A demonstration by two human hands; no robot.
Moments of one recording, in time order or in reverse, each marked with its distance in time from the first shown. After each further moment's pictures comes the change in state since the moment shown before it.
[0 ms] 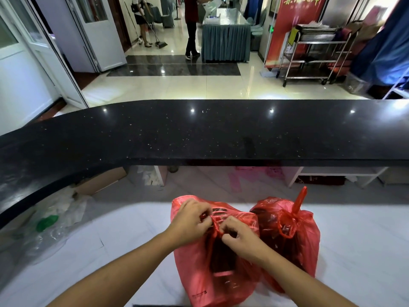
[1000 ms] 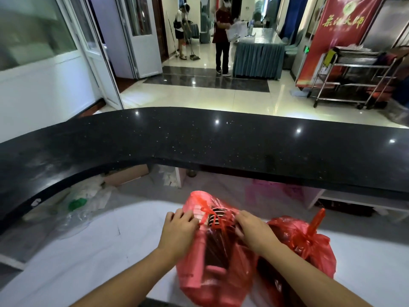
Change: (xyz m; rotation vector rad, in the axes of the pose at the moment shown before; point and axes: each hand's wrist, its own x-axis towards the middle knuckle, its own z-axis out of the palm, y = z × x) left_hand -0.058 -0.027 0.005 0.575 0.180 -0.175; right_hand 0.040 0.009 -0.026 -0.710 -0.162 -0.030
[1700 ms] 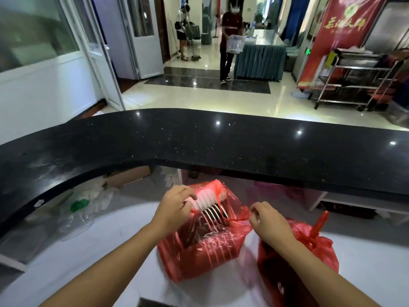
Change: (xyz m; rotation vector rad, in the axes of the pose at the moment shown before) left_hand 0.046 -0.036 -0.054 -0.566 0.126 -0.074; right_hand 0.001 0.013 -0.030 0.122 0.158 0.282
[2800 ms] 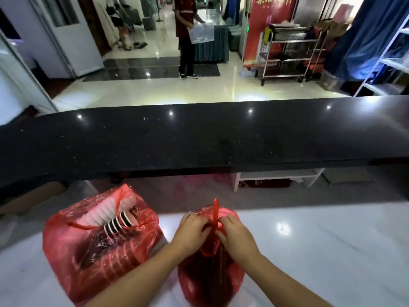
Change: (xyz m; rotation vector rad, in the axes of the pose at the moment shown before) left_hand 0.028 0.204 0.258 -0.004 -0.393 0.149; right_hand -0.063 0.203 0.002 0.157 0.060 -0.017
